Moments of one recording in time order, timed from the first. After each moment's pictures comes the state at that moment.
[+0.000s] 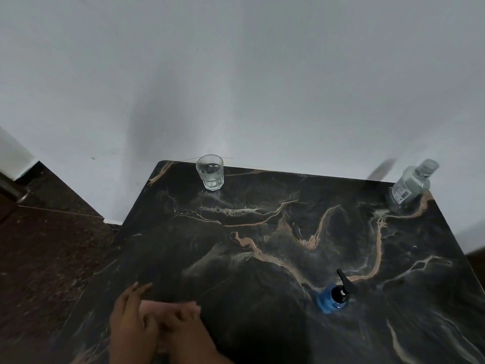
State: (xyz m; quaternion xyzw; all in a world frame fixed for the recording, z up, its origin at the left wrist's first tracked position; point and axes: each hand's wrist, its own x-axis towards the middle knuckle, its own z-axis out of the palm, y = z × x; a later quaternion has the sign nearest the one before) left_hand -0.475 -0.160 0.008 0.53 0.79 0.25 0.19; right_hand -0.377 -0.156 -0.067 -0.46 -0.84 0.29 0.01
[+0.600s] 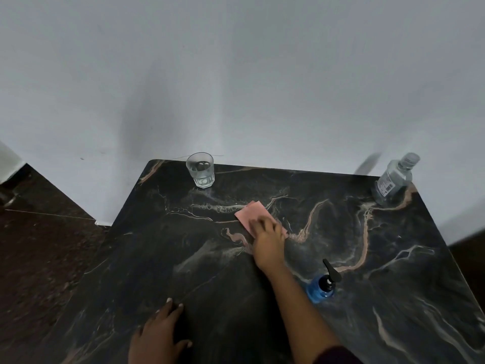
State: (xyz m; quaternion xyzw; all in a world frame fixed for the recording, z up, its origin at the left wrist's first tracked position) left_hand -0.452 -0.175 -0.013 0.65 0.70 -0.12 0.27; right_hand -0.199 -0.048 -0.061 -0.75 -0.63 0.16 0.13
